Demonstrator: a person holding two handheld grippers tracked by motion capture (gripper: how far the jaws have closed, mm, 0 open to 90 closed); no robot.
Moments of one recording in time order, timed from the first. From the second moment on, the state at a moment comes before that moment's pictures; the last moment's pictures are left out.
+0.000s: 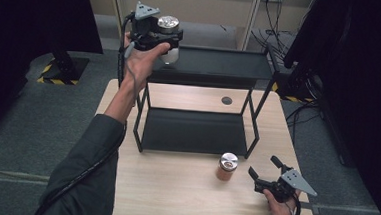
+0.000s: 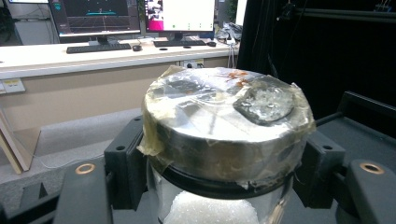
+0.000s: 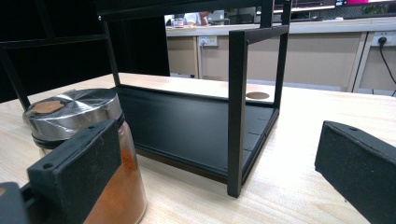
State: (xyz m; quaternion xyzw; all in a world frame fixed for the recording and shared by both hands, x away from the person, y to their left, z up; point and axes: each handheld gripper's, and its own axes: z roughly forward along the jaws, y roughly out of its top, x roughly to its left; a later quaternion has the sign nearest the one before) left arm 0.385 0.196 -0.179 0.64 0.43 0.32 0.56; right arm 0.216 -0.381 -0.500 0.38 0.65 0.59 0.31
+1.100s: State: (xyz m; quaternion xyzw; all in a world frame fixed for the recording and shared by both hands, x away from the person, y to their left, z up) left arm 0.382 0.182 -0.198 0.61 0.45 0.34 0.56; right arm 0.216 -0.381 -0.500 0.38 0.65 0.59 0.30
